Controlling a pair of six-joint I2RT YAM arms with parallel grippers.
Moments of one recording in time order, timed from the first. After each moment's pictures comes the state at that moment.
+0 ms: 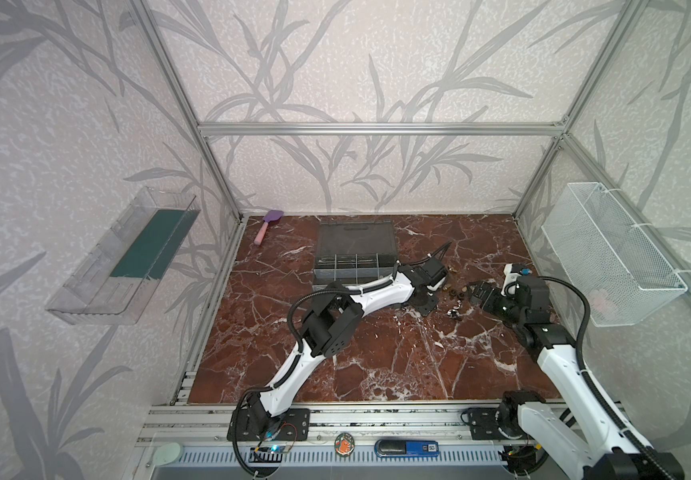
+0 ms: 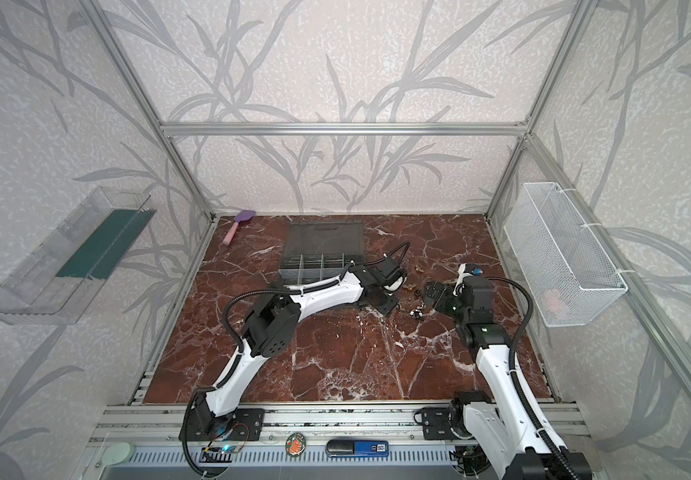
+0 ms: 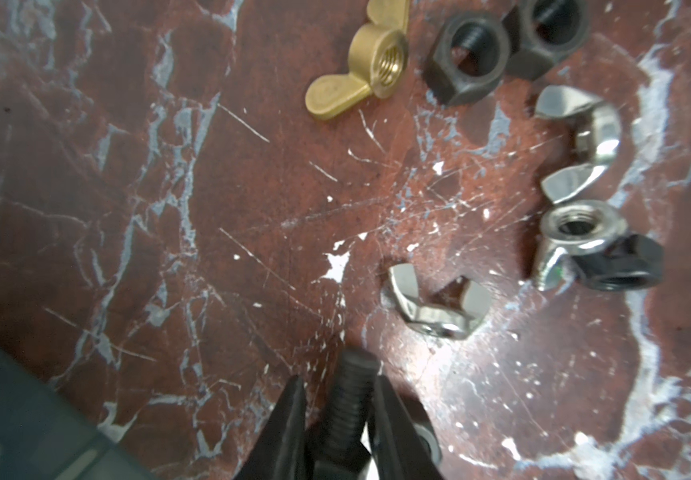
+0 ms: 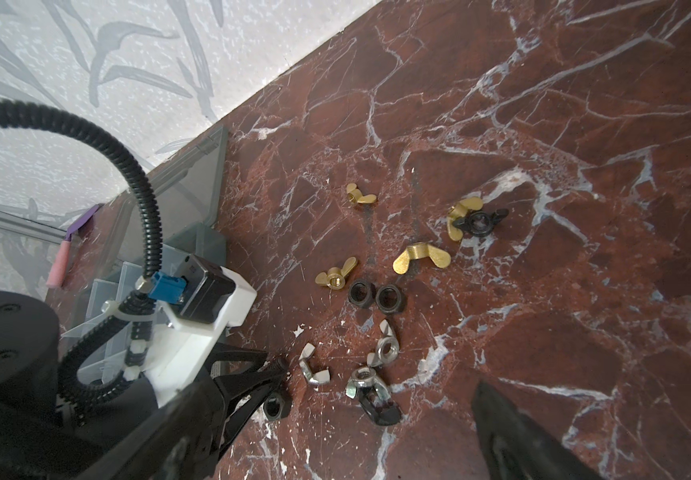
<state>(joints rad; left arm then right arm) -0.92 2.35 1.90 -0.70 -0.02 -0.11 0.01 0.88 0.57 -0.30 -0.18 0.50</state>
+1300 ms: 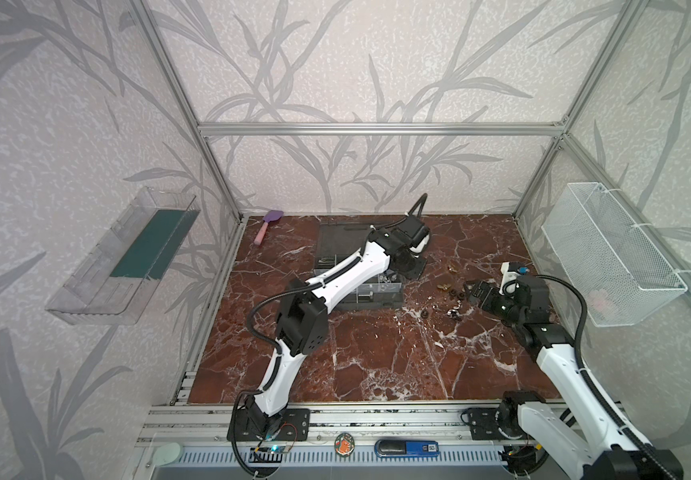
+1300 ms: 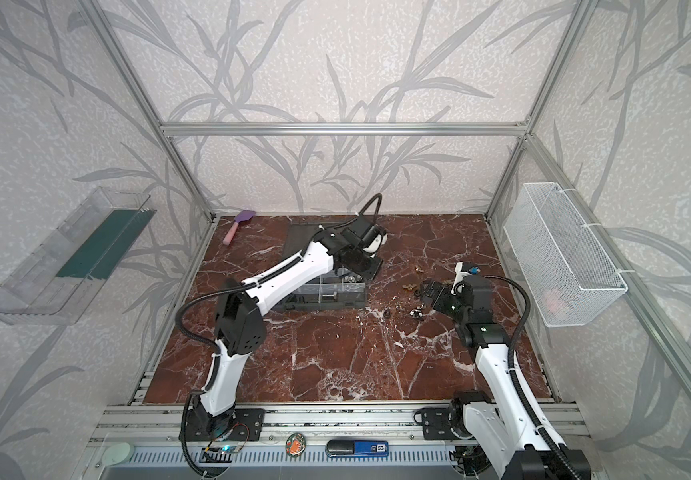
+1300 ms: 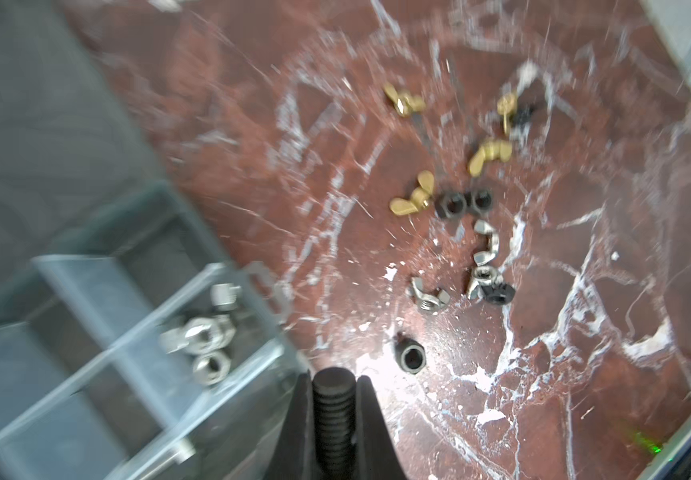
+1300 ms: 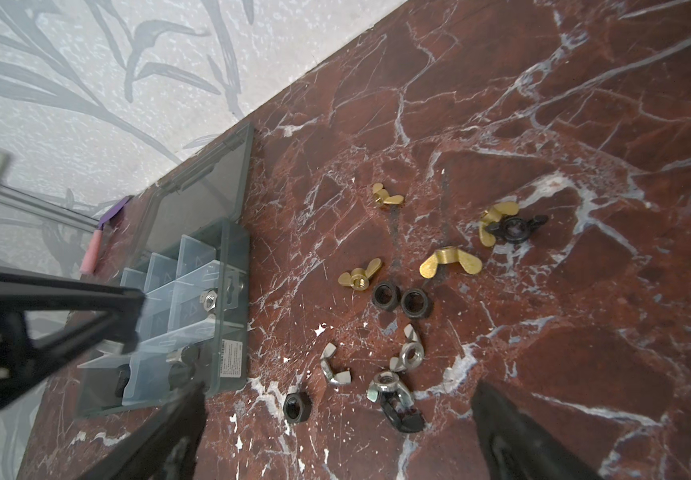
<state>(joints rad) -0.74 2.08 2.01 -0.92 0.03 -0.22 0.02 0.90 0.57 -0.26 -0.25 0.49</state>
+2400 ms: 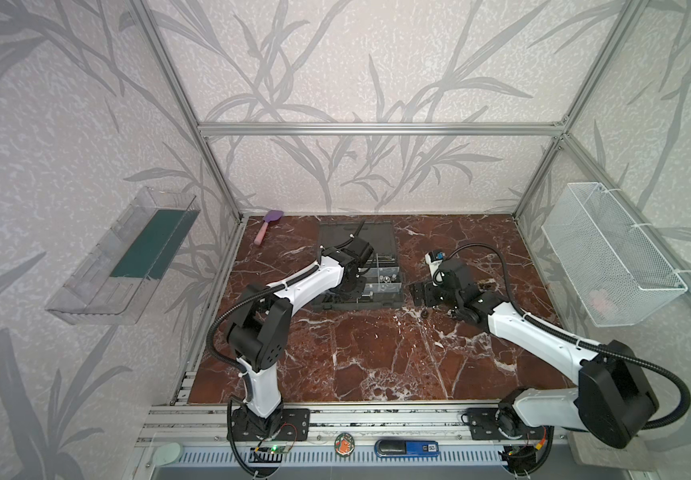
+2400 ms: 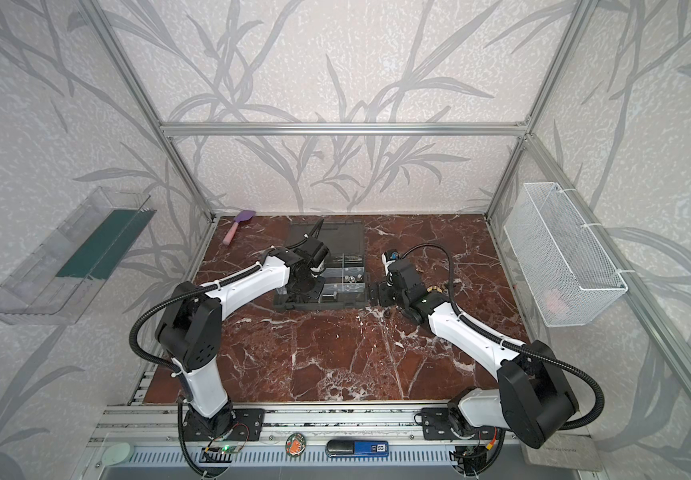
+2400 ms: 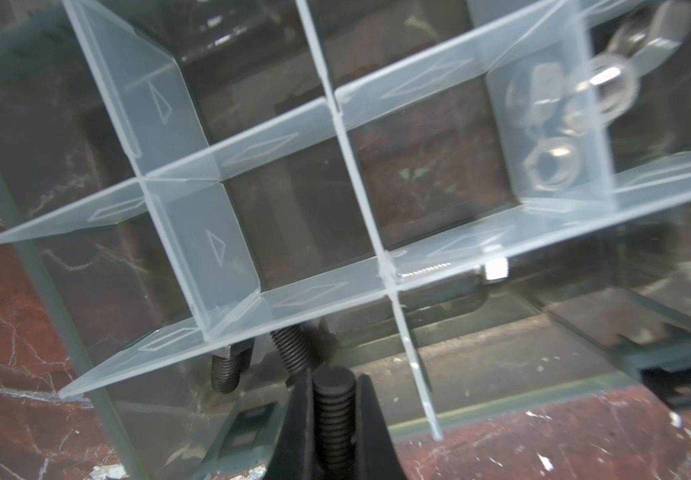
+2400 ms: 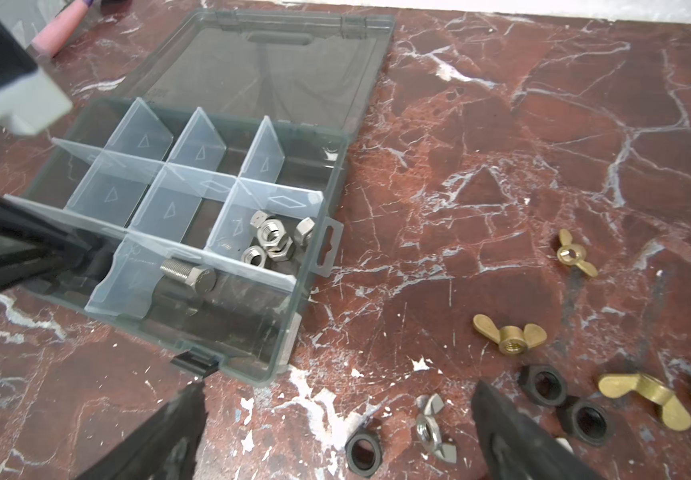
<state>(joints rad) -0.56 1.85 1.39 -0.84 -0.17 -0.25 0.53 1.34 0.80 -0.16 0.08 0.26</state>
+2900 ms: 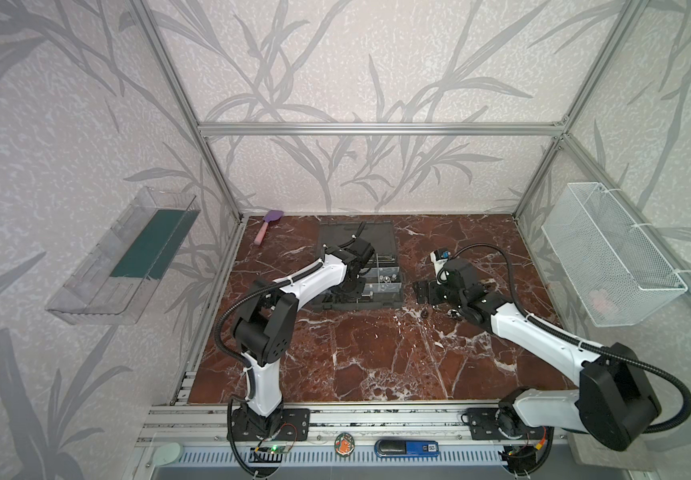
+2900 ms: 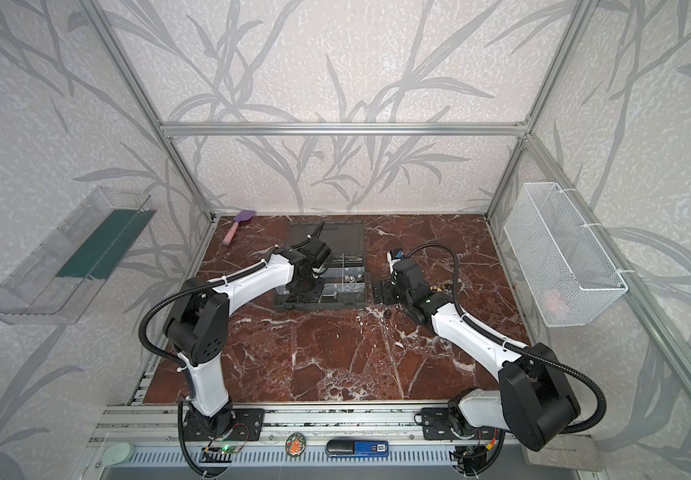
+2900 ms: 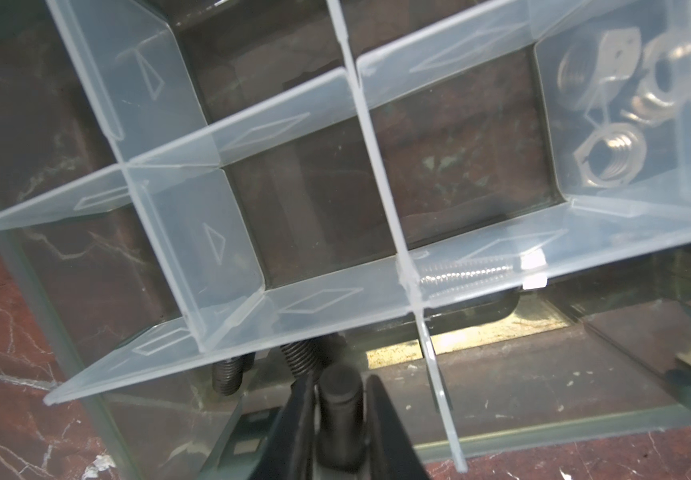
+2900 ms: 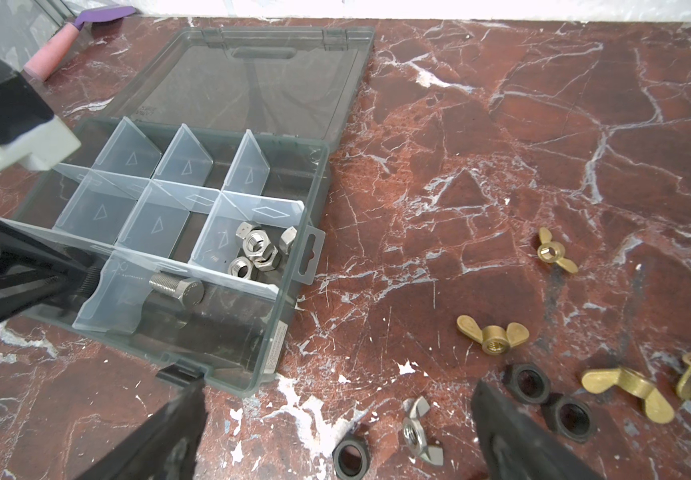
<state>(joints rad) -0.56 1.89 1.42 -0.88 -0.17 -0.26 0.50 1.32 0.79 -0.14 0.08 0.27</state>
